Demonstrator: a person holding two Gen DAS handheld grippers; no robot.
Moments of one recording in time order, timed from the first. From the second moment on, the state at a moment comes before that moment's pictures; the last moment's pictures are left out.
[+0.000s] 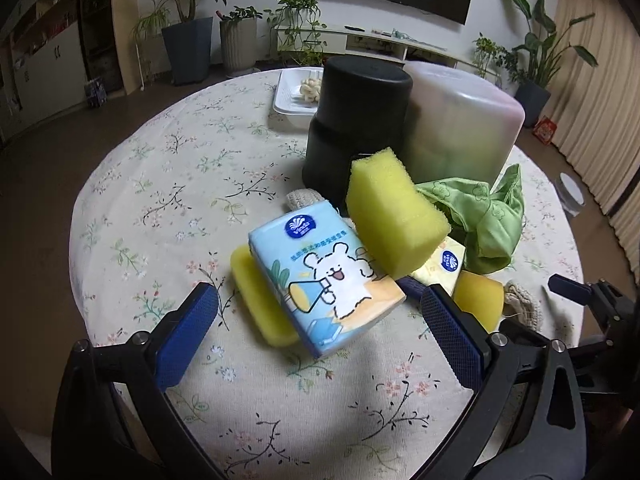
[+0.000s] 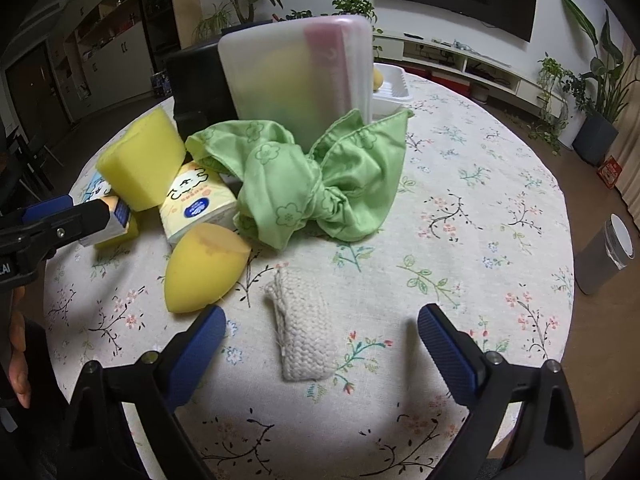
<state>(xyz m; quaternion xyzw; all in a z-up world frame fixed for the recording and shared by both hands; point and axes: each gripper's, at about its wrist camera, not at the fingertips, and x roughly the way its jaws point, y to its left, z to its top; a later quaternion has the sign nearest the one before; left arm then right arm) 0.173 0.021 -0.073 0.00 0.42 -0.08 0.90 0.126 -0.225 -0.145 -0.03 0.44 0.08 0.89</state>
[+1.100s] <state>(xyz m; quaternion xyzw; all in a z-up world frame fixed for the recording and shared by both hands) 0.170 0.027 -0.078 0.00 0.42 -0.05 0.90 0.121 -0.214 -0.145 -0.04 0.44 0.08 0.89</state>
